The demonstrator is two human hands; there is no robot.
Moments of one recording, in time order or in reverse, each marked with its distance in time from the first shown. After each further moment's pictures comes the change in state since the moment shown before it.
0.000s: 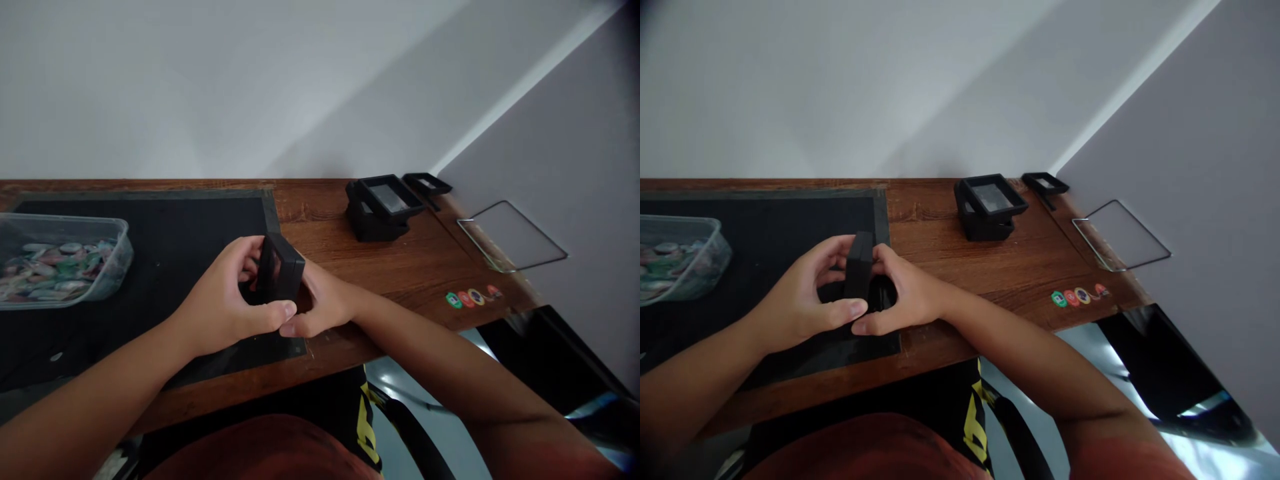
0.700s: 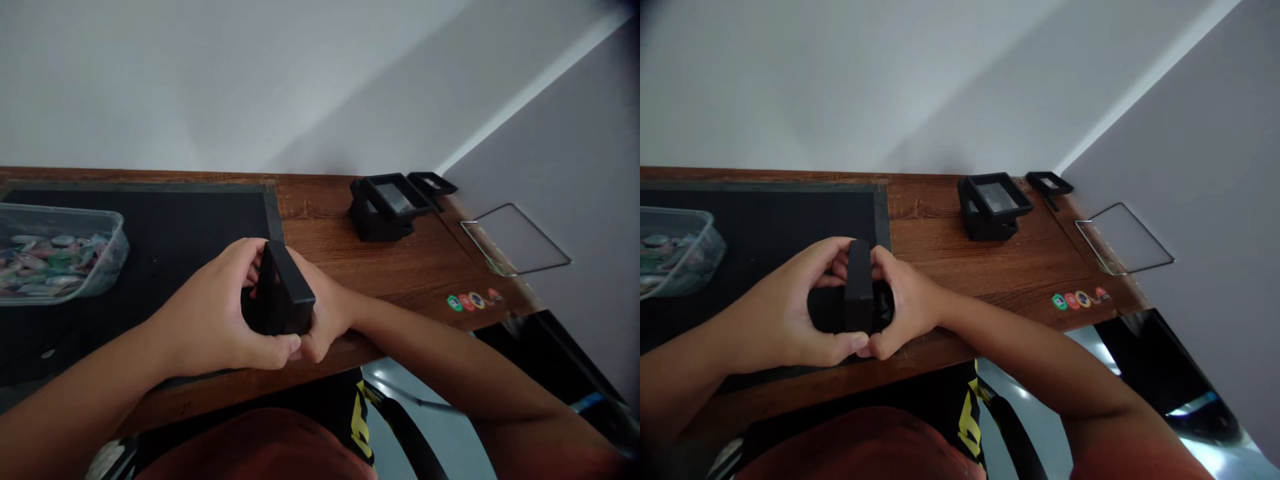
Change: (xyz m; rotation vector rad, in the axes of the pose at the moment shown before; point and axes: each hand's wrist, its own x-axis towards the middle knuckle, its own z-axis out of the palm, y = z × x) left_hand -0.009 0.013 -0.012 0.241 -0.080 0.092; right_hand -0.004 0.011 0.006 -0.147 0.059 -0.079
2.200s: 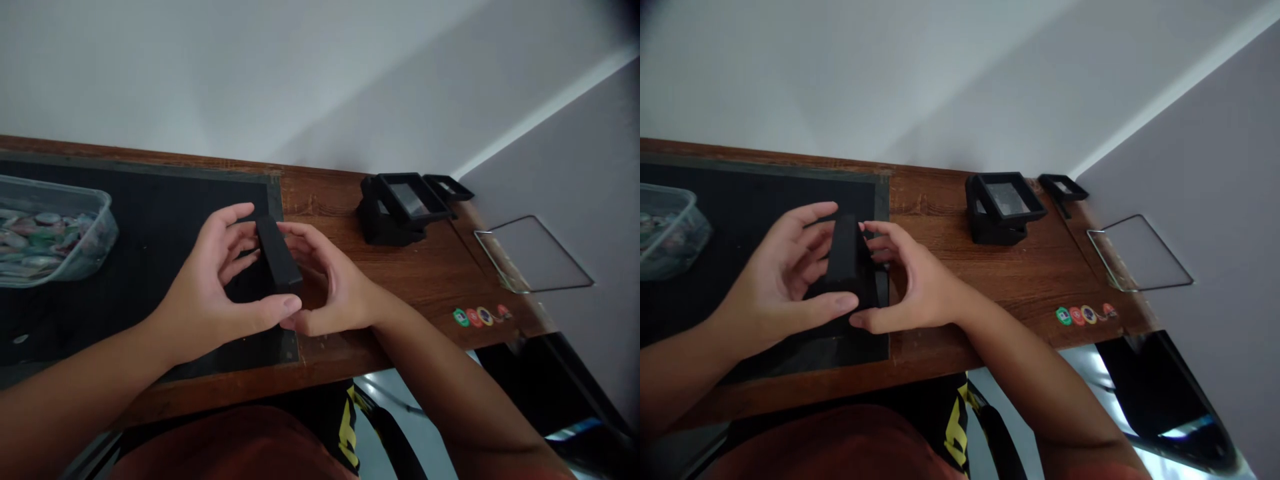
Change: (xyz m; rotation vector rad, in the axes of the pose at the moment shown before) left_hand 0.005 -0.009 0.026 -0.548 0.258 -0.138; right_hand -0.003 -0.025 -0.021 0.090 0.068 0.069
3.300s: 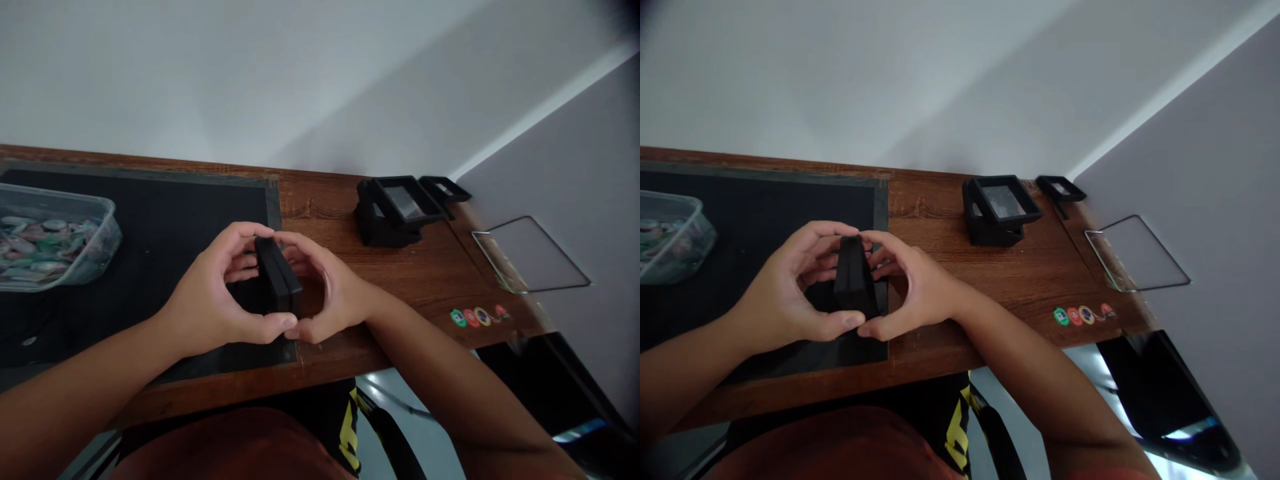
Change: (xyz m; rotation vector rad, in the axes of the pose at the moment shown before) left_hand 0.006 0.003 -0.002 0.221 -0.090 0.070; right_hand -0.001 0.015 -0.007 0.047 -0.063 -0.079
